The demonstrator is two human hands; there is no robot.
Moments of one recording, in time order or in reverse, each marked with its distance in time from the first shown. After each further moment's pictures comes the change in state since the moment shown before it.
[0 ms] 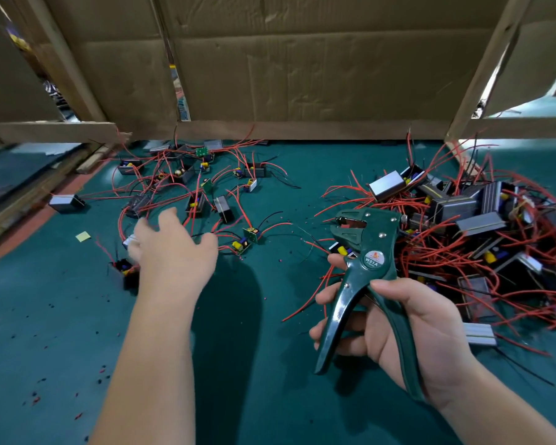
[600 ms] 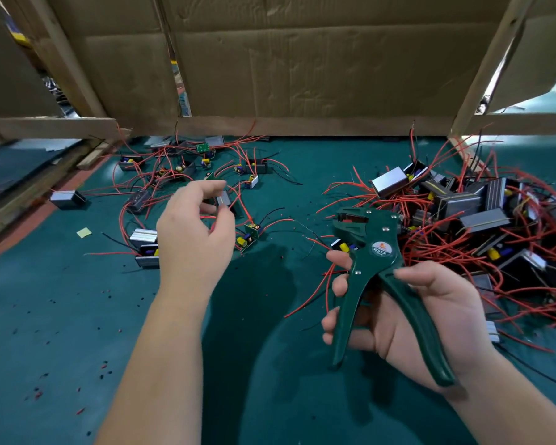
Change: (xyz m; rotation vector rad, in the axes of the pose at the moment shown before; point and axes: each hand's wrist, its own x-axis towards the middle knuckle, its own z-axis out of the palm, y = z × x) left_hand -0.002 0.008 0.011 -0.453 0.231 0.547; right_hand 0.002 -0.013 -0.004 0.234 -0.130 0.079
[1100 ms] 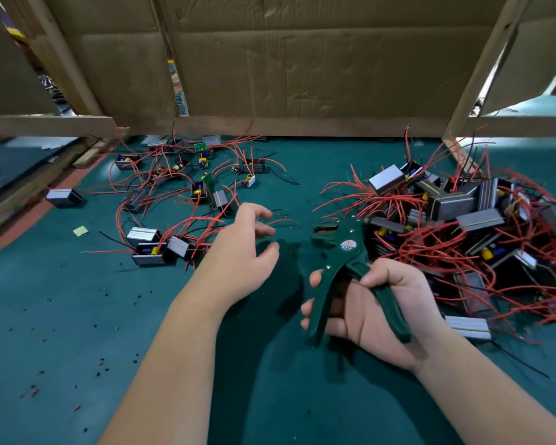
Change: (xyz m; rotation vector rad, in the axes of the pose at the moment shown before) left_hand -0.019 -0.002 0.021 0.052 -0.629 -0.066; right_hand 0.022 0.007 -0.008 0.029 0.036 0.088
